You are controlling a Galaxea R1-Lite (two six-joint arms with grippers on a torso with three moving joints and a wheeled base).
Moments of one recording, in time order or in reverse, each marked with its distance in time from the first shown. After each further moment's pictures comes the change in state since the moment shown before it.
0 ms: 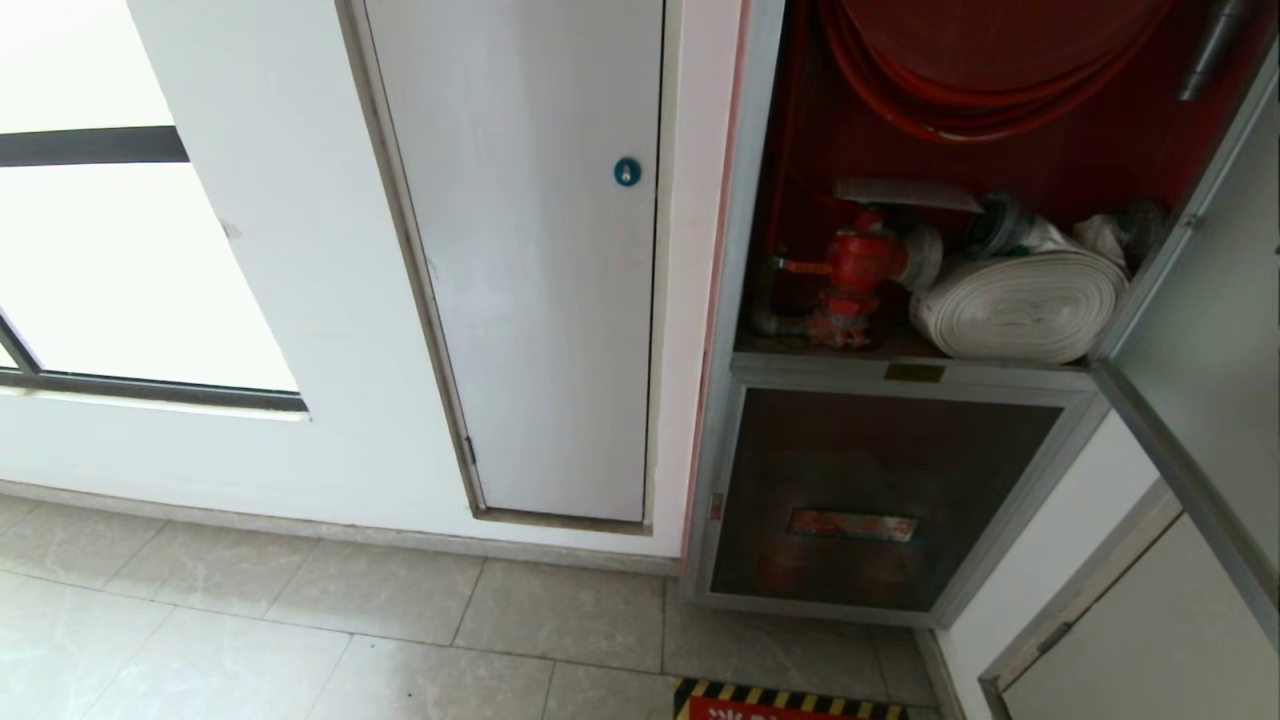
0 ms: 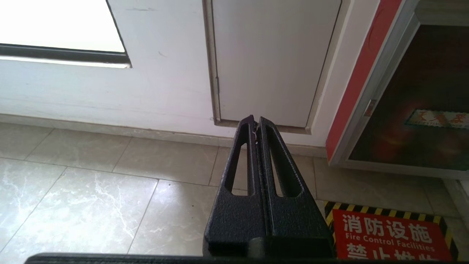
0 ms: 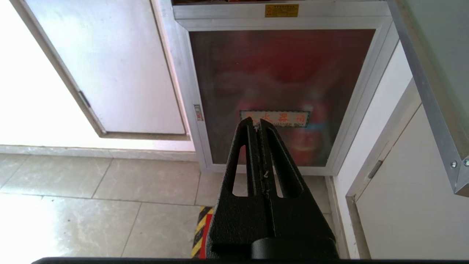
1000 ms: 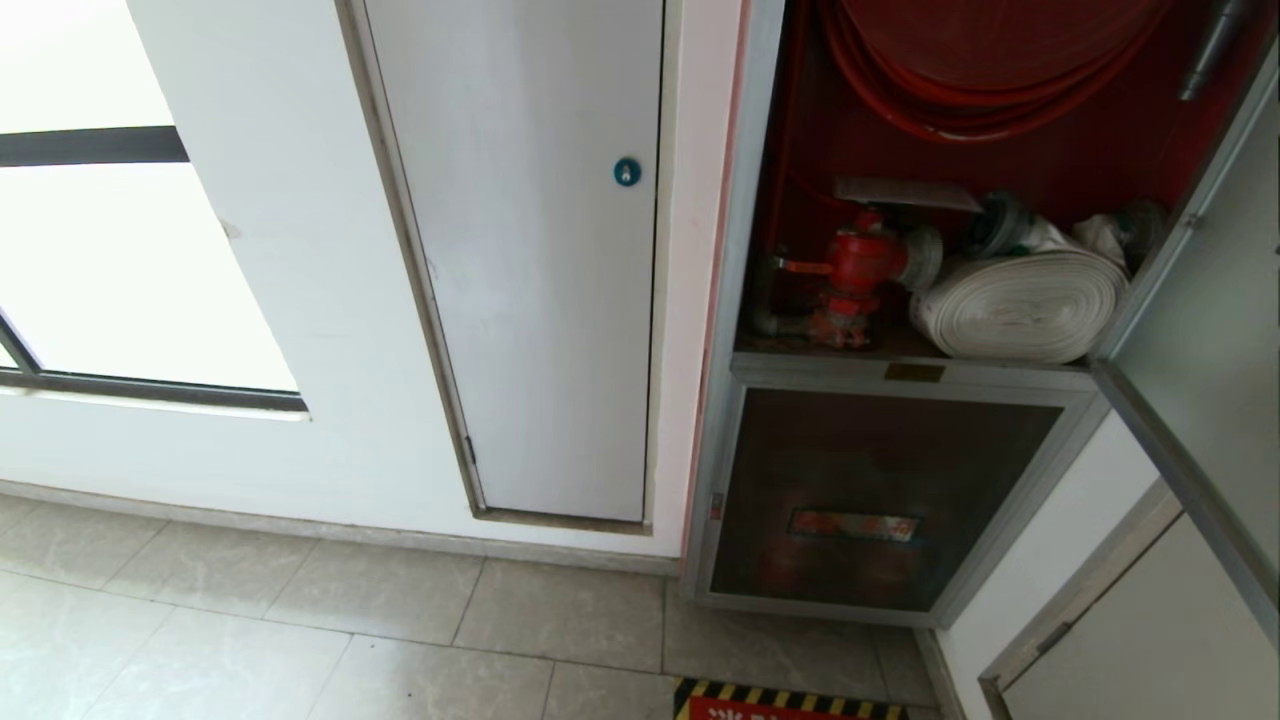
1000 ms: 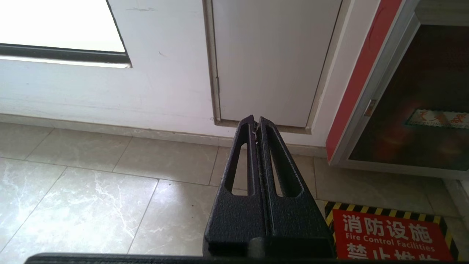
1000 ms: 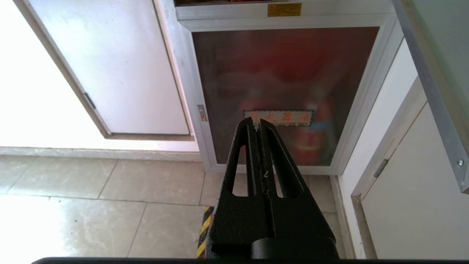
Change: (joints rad) left arm 0.000 0.000 0.000 0.000 0.000 0.000; right arm 0.010 0.000 0.000 0.000 -0.005 0.018
